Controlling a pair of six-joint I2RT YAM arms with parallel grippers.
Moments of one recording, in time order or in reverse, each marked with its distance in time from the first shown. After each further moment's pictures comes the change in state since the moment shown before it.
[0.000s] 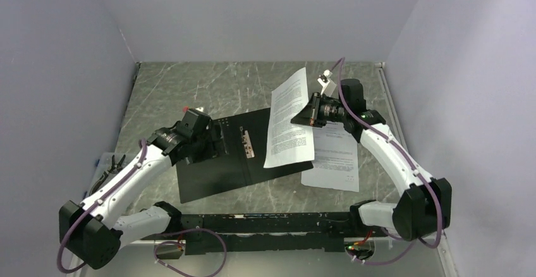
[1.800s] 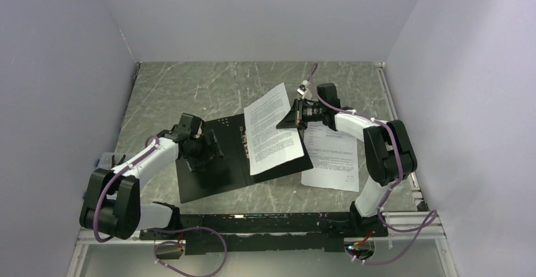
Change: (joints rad) left arm 0.270 0.228 -0.251 0.303 0.253 0.009; right arm 0.003 0.505 -0.004 0.375 -0.268 0.125
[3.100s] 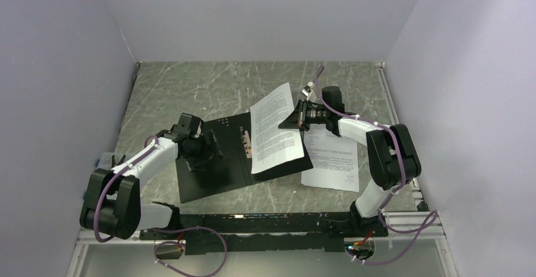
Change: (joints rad) left arm 0.011 0.000 -0.001 0.000 0.007 0.010; right arm -0.018 -0.056 -0.099 0.140 0.005 0.082
